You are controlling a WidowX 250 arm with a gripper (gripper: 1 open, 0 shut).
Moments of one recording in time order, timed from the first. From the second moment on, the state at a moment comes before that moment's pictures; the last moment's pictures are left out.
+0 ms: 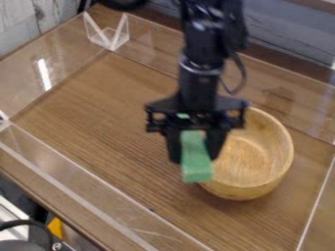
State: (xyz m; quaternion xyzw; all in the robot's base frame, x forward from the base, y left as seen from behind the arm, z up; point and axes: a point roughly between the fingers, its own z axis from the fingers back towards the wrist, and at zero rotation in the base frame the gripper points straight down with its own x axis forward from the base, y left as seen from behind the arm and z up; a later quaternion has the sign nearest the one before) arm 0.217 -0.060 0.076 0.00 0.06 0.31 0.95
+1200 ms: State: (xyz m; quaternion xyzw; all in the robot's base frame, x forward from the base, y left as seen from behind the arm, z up) arm 0.236 -0.067 0.076 -0.01 0.02 0.06 1.00
